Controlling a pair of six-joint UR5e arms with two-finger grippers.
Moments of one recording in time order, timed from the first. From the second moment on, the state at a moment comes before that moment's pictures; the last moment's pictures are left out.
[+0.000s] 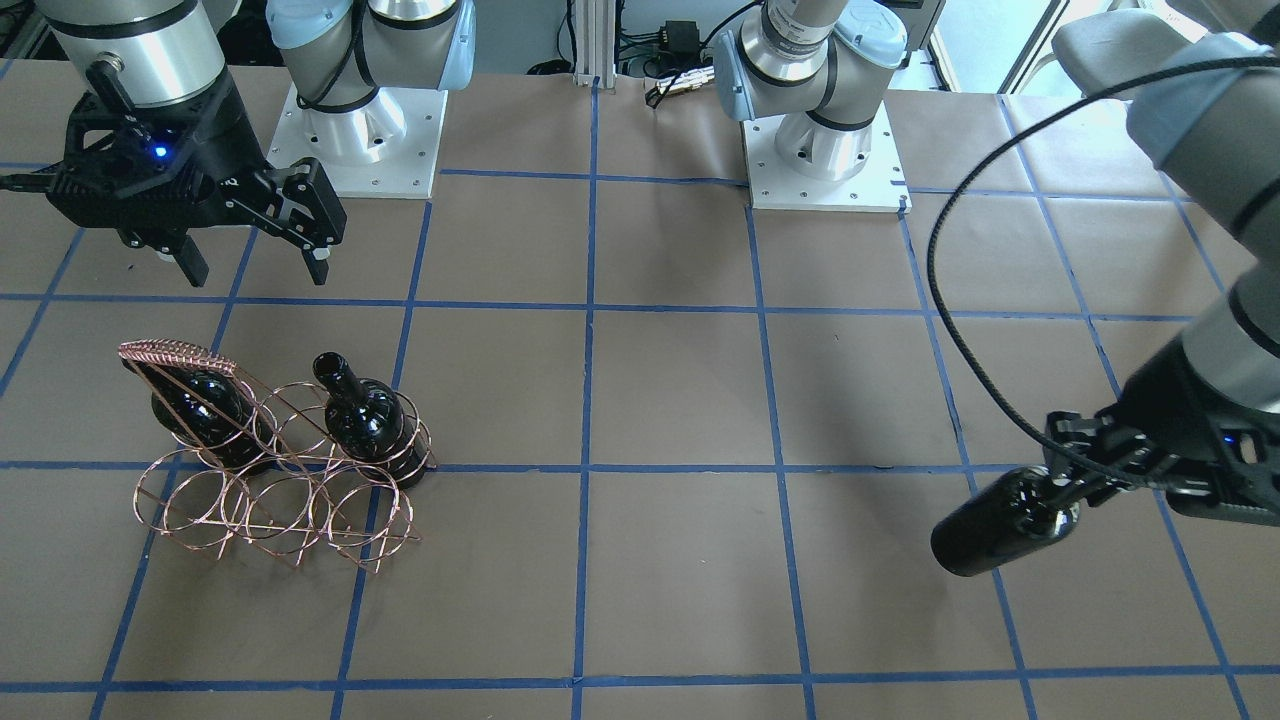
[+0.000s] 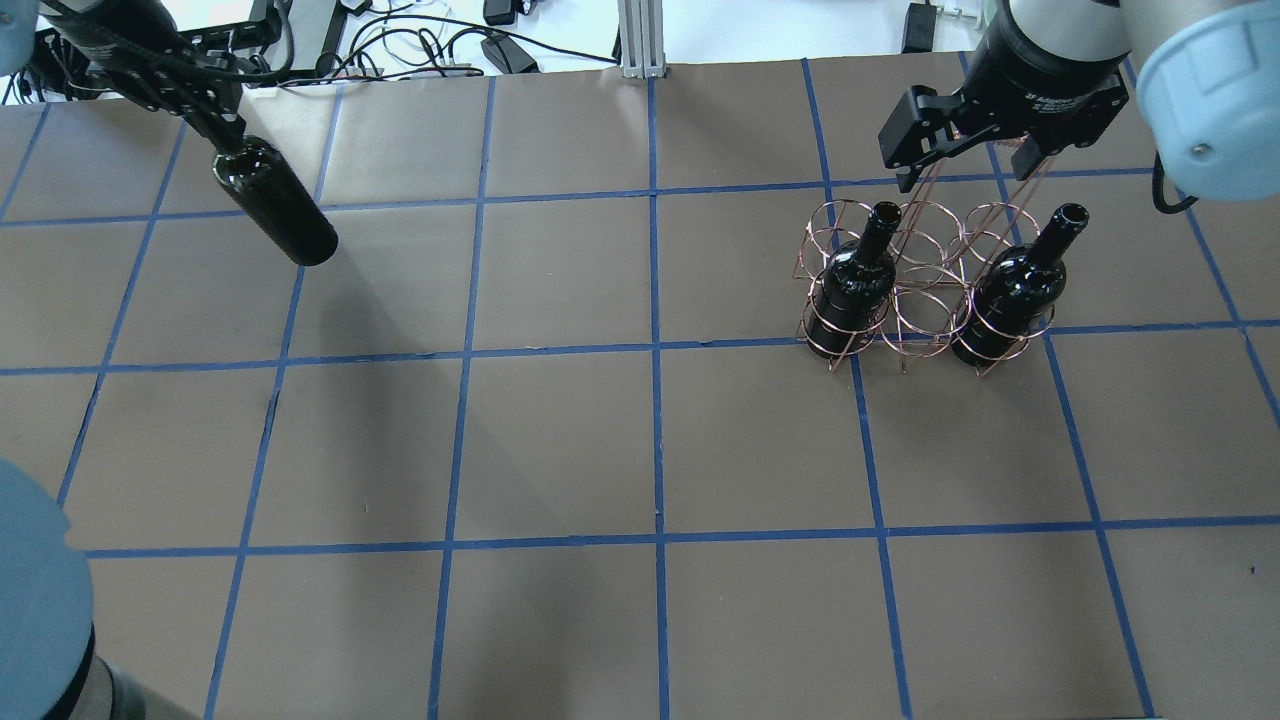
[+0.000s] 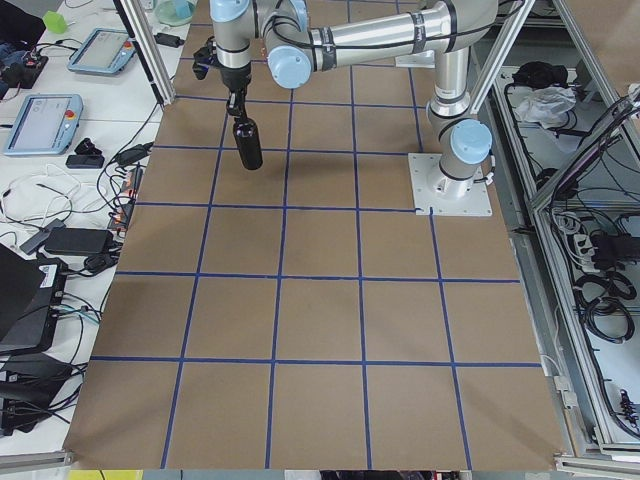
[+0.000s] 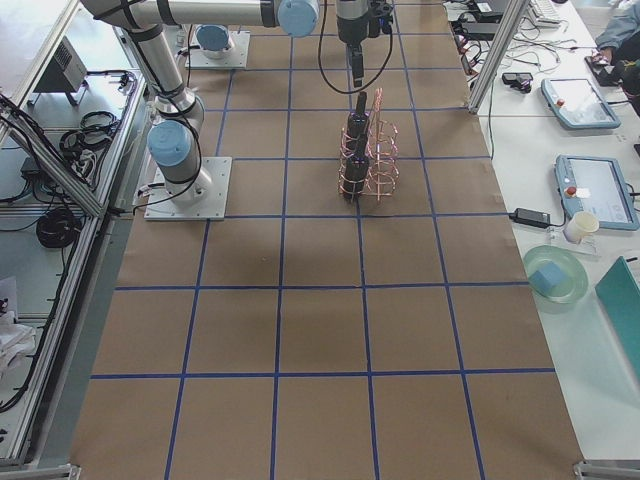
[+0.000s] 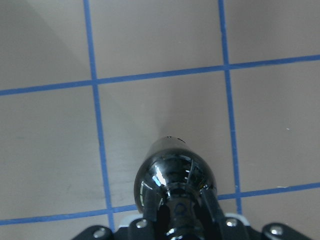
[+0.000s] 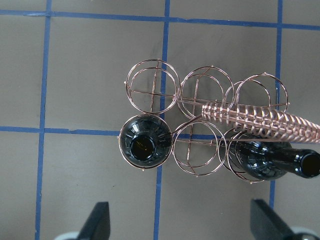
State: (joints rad) left arm -1.42 -1.84 -1.39 -1.39 1.53 0.23; right arm 1.55 -1.58 1.59 -1.72 -1.58 -0.08
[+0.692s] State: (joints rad) left arm -1.68 -1.72 -1.56 -1.36 1.53 -0.11; right arm 1.55 -1.58 1.59 -1.72 -1.58 -0.08
